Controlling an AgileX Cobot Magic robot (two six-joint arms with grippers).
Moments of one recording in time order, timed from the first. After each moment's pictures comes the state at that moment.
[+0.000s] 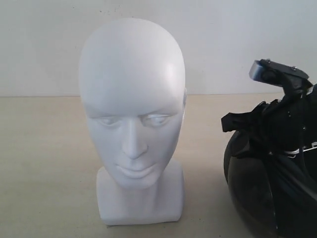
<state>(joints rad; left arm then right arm) -0.05 0.00 0.00 -0.06 0.31 -0.02 0.31 1.35 -0.87 0.45 0.66 -0.07</state>
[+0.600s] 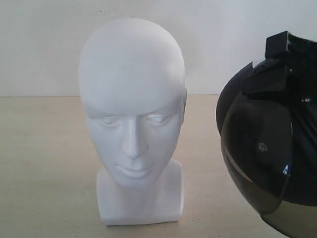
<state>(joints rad) -0.05 0.00 0.00 -0.06 0.31 -0.02 0.20 1.04 -0.87 0.82 0.70 -0.31</state>
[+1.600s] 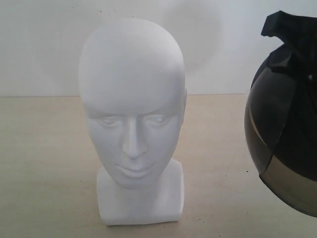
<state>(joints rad) -0.05 0.00 0.00 -0.06 0.31 -0.02 0.51 1.01 -0.91 -0.41 0.51 0.97</state>
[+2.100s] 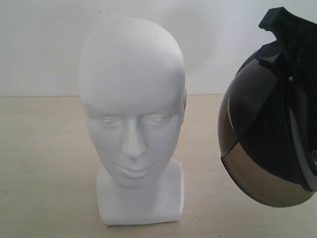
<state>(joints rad) -0.05 0.00 0.00 -0.06 0.31 -0.02 0.56 1.00 -0.75 -1.19 0.26 1.93</state>
